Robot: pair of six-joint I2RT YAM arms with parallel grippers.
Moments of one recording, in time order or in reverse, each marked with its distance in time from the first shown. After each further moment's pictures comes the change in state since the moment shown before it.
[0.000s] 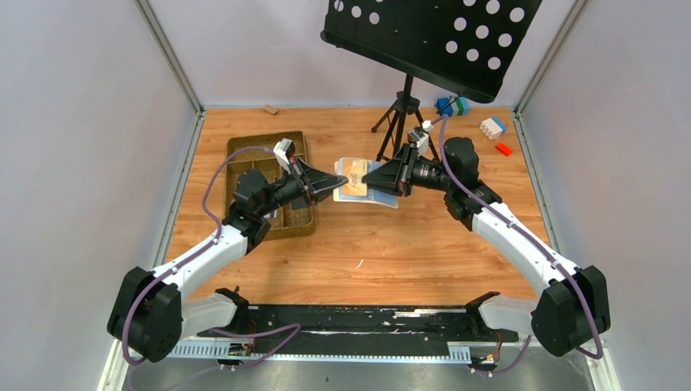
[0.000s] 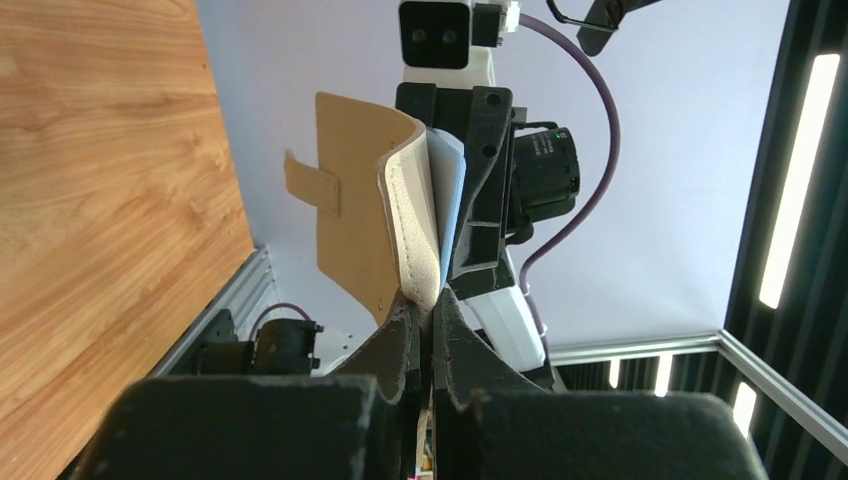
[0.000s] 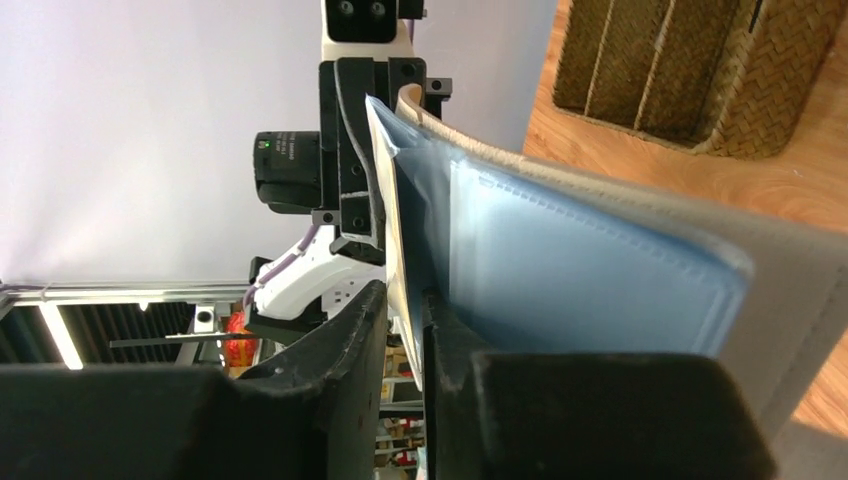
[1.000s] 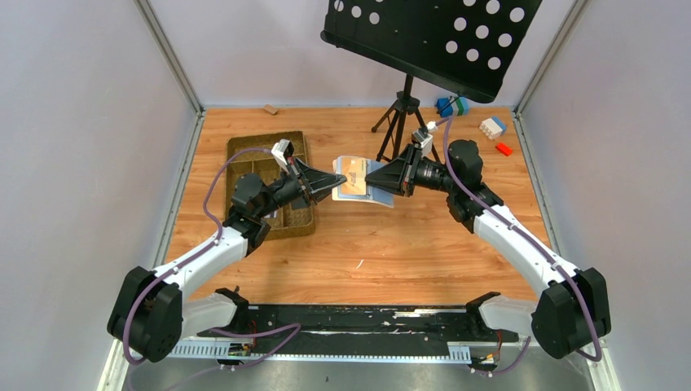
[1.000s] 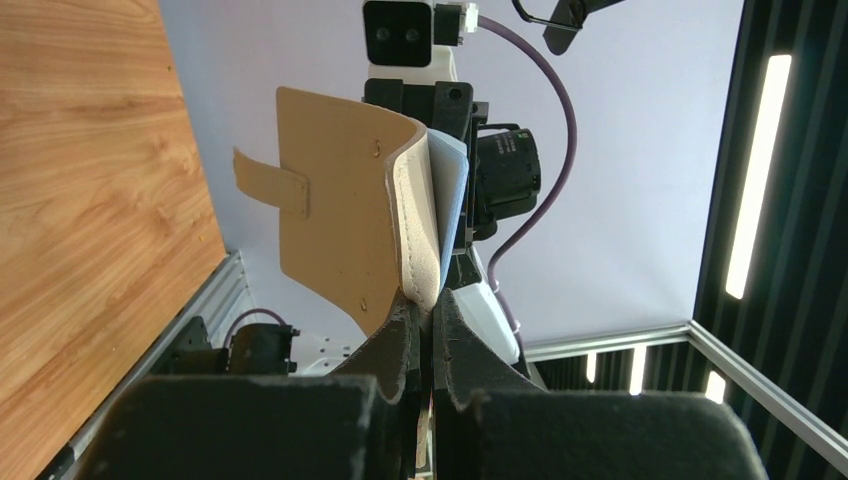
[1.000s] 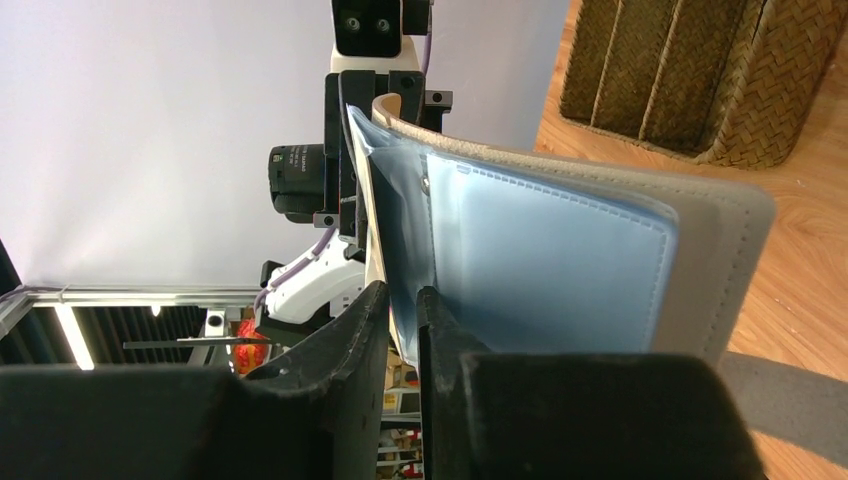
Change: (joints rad) left arm 0.000 0.000 -0.027 0.103 -0.003 -0.066; right arm -0.023 -0.017 -0.043 0.089 -0.005 0.048
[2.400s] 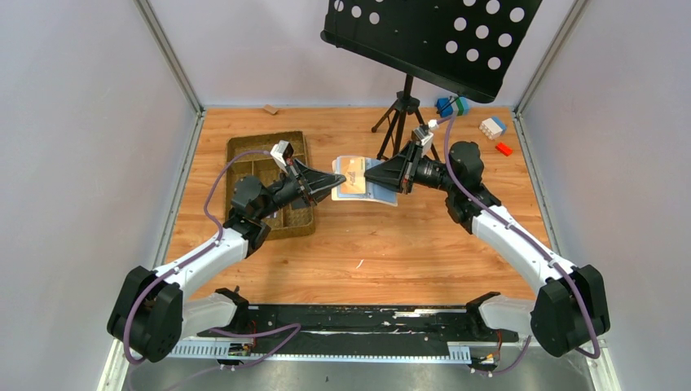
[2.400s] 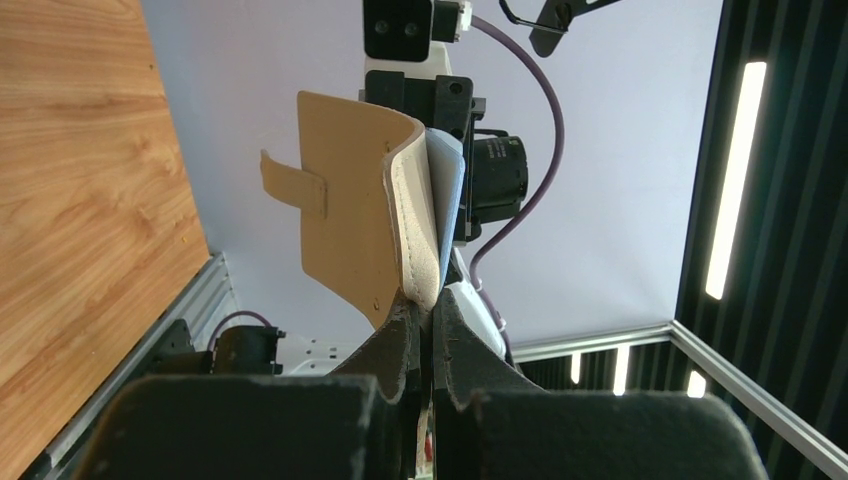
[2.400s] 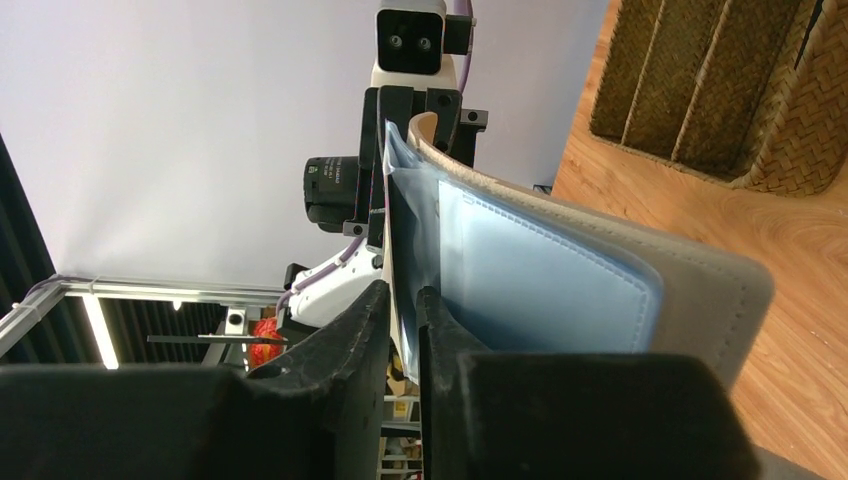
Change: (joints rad) left arm -0.002 0.000 -0.020 0.045 -0.015 -0.037; right arm 0.002 0.011 -0.024 0.138 0.007 0.076
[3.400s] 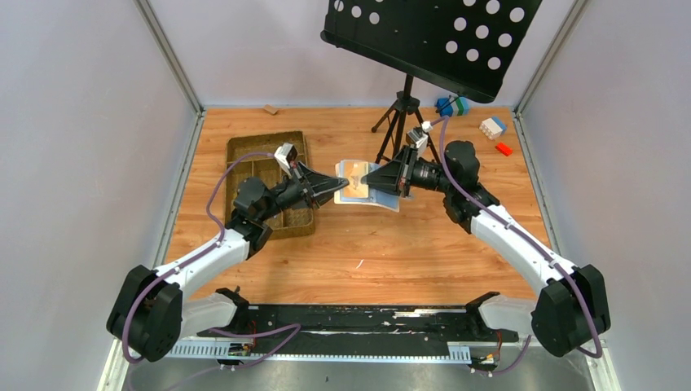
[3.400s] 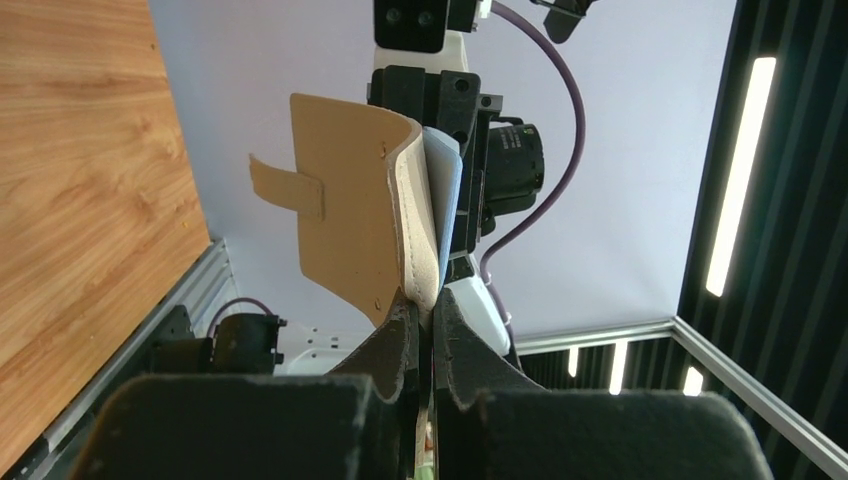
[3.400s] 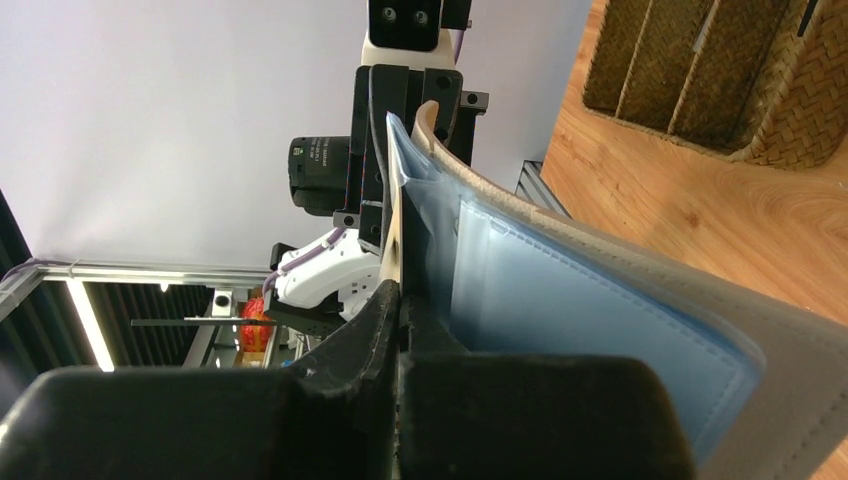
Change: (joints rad) left arm -0.013 0.000 -0.001 -0.010 -0.004 0.001; right arm 0.023 0.007 0.027 -0.077 -0.016 -0.054
